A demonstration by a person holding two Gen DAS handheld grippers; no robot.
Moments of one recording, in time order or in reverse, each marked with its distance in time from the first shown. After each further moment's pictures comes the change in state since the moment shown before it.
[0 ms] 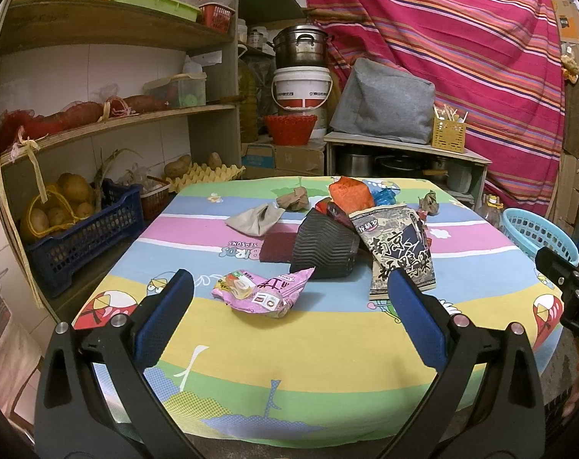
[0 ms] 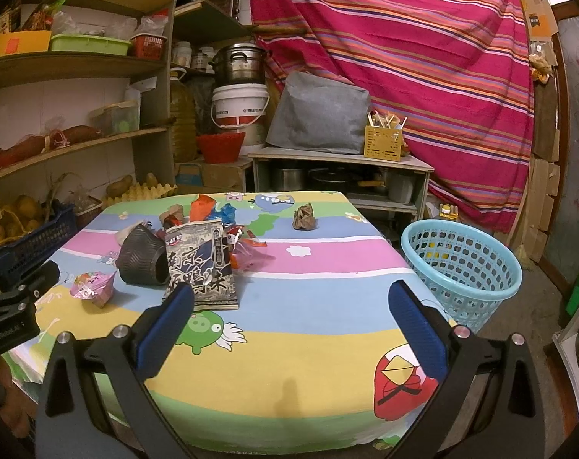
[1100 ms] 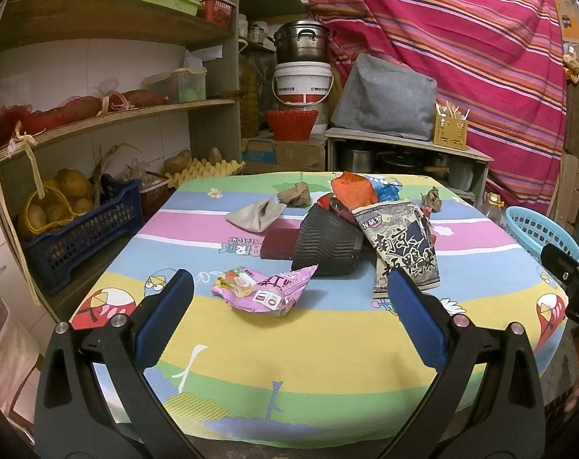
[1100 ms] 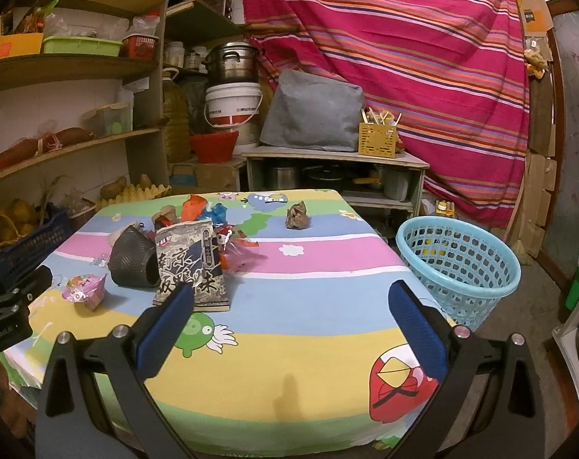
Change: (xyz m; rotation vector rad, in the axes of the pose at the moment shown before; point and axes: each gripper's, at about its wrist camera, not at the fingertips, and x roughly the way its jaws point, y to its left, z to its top) left arm 0.006 0.008 -0.006 -0.005 0.014 -0.002; right arm 0.009 -0.011 -0.003 0.017 0.004 -0.017
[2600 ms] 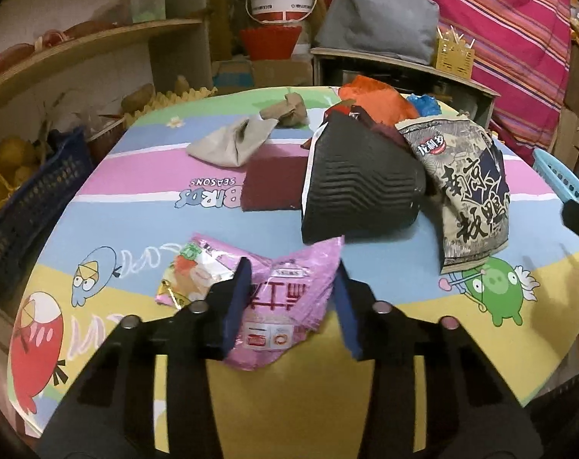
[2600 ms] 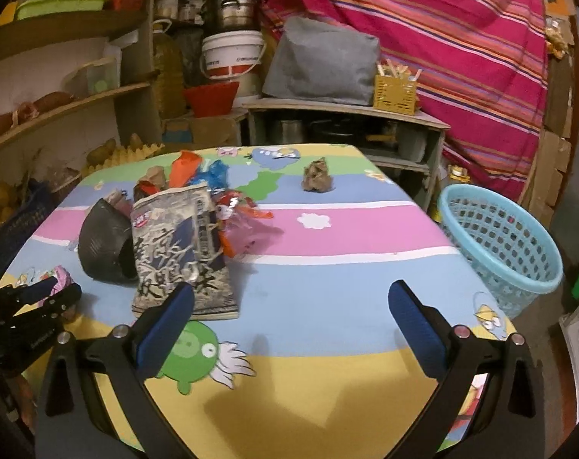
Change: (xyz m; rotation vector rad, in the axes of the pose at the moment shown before) left arm 0.128 0.010 -0.012 0.055 0.296 -0.084; right arm 0.098 0.042 0.006 -0.016 0.202 0.017
